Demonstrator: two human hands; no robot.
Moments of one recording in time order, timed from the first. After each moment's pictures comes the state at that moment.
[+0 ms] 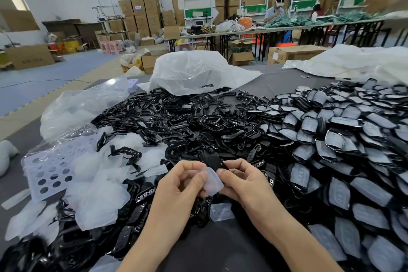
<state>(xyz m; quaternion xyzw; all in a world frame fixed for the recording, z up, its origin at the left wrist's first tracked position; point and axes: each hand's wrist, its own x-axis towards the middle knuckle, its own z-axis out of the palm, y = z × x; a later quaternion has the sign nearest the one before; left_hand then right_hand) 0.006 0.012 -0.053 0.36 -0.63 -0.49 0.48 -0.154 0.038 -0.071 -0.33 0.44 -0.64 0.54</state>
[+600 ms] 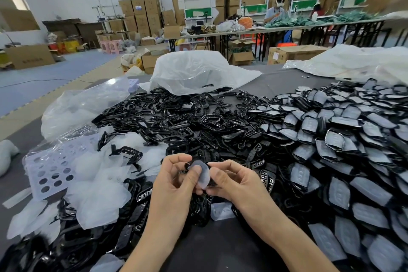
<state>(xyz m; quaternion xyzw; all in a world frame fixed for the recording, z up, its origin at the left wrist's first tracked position) 0.005 0.011 -0.055 0.37 -0.58 -0.48 0.54 -0.143 0.048 -0.058 -0.43 0.40 -0.60 0.54</state>
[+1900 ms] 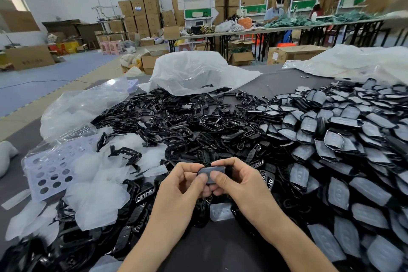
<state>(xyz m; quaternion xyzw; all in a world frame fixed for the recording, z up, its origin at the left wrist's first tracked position) 0.004 0.013 -0.056 0.37 -0.60 -0.53 0.47 -0.149 0.043 -0.064 -0.47 0.46 -0.60 0.44</state>
